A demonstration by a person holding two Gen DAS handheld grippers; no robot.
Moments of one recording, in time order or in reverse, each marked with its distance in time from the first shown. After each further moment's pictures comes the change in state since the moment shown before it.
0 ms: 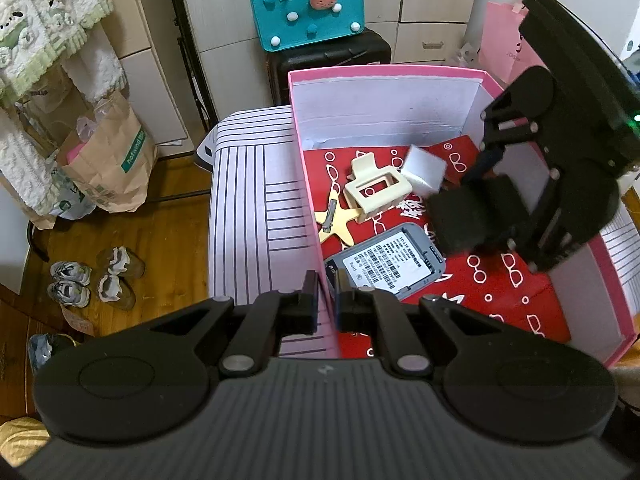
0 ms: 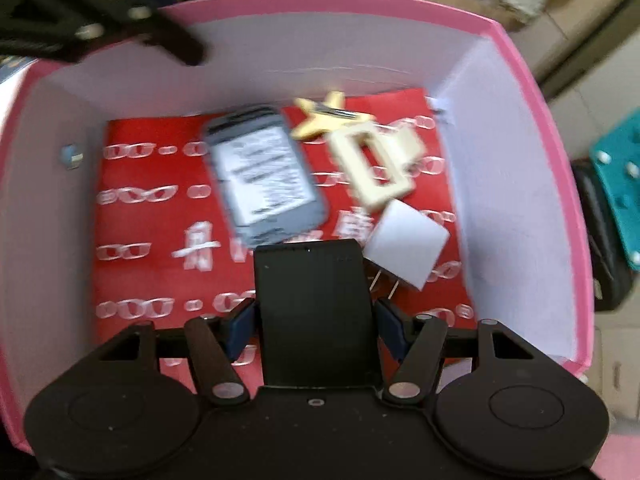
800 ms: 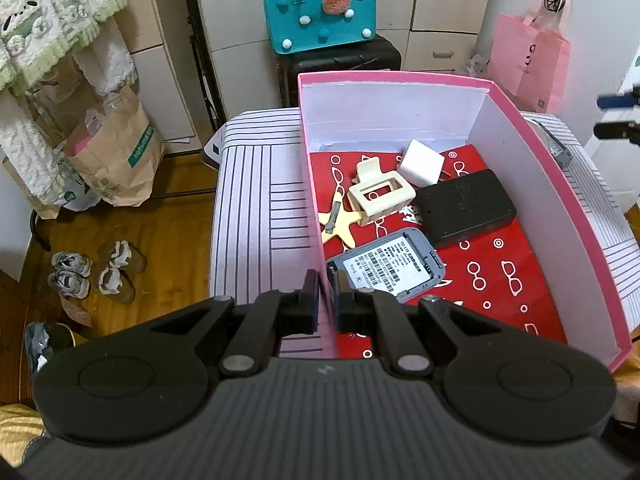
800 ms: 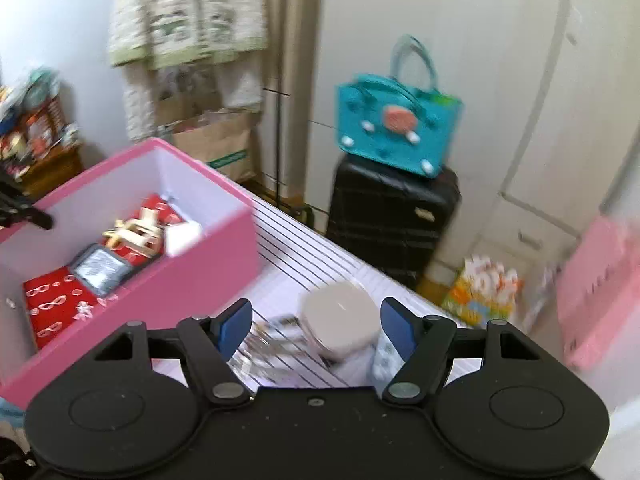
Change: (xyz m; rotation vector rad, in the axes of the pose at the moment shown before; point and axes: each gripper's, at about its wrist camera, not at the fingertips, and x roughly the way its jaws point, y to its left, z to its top) left arm -0.005 0.000 -0.003 -0.050 -0.018 0.013; right arm -0.110 -0.056 -0.220 0.709 -0.506 -0.304
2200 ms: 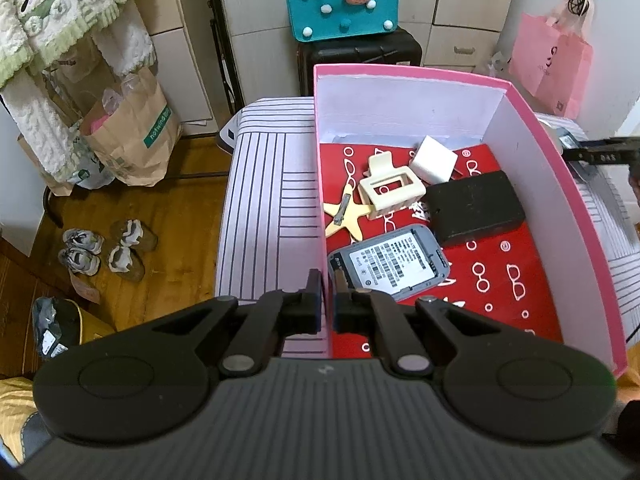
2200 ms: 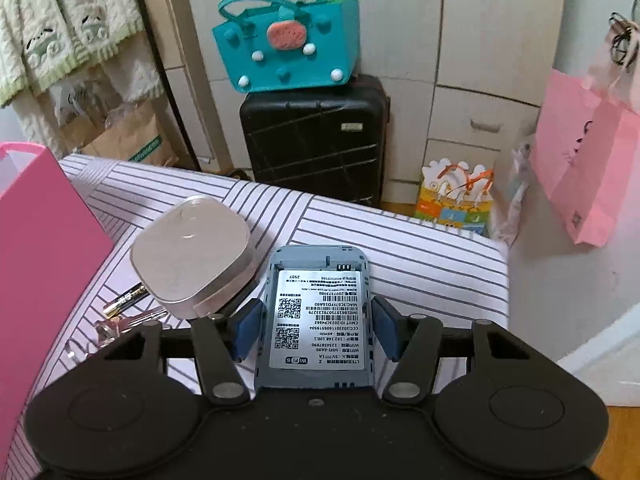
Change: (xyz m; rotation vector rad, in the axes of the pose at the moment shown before) left arm 0.001 -0.002 0.004 -0.060 0.040 0.044; right arm 0.099 -0.073 -0.059 0.292 0.096 -0.086
